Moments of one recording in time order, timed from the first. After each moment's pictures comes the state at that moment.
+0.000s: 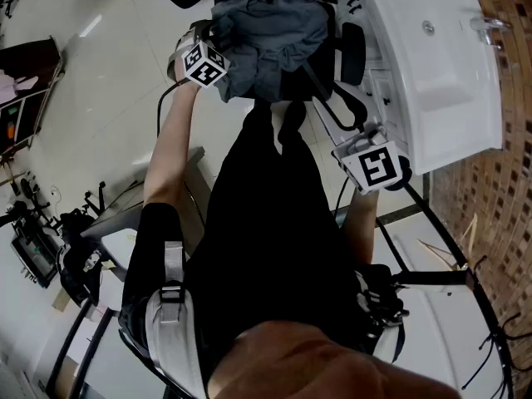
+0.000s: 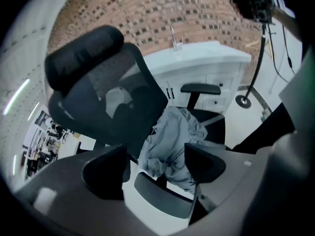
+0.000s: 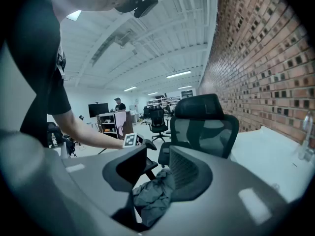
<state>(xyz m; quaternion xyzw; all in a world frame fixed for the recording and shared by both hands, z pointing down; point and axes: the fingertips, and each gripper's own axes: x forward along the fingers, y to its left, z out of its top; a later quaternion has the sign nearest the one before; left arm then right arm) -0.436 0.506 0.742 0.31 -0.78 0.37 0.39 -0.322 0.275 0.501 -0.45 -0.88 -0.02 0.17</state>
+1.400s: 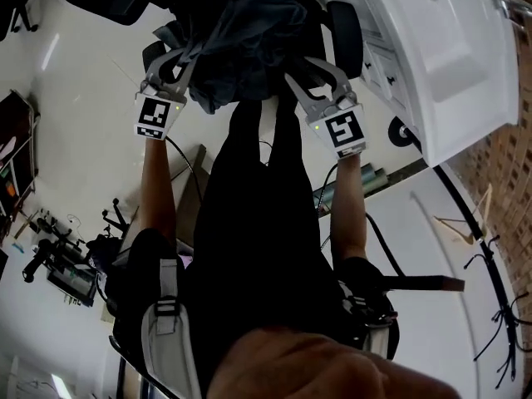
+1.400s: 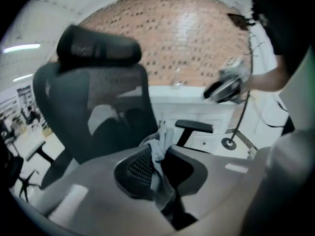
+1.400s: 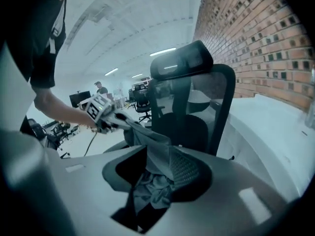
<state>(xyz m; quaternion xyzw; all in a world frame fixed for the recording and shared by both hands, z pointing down) -0.485 0.490 0.742 0.41 -0.86 0.17 0.25 -0.435 0.299 0.705 -0.39 -0.87 -0.03 0.30</state>
